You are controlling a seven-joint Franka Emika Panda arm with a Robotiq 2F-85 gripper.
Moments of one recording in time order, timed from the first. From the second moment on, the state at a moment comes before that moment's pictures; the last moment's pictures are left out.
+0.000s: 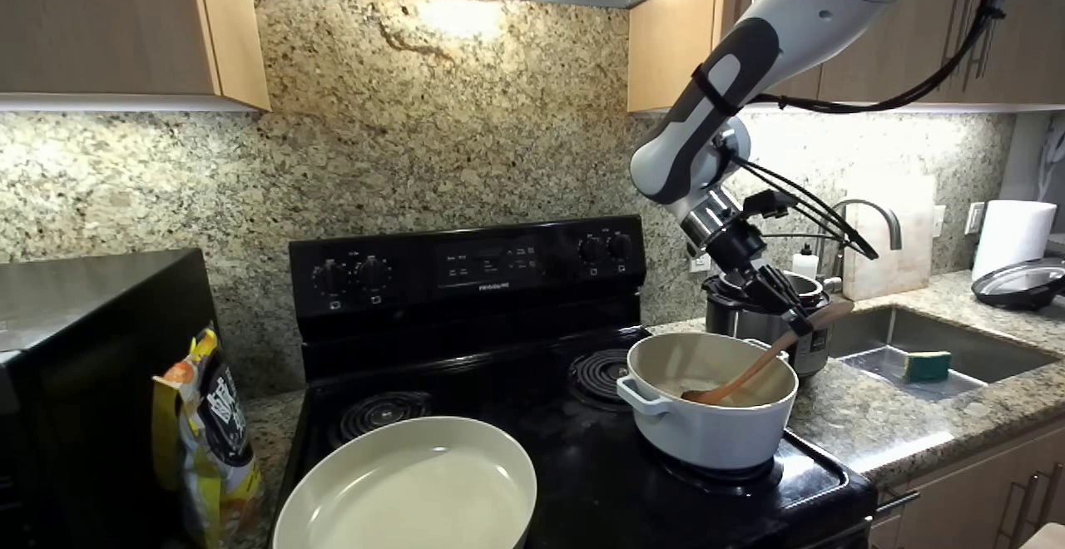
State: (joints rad) arm -0.11 0.21 -0.08 -2.07 -0.32 1.52 -0.50
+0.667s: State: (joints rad) arm -0.09 0.16 -0.04 -2.13 -0.33 1.51 -0.51
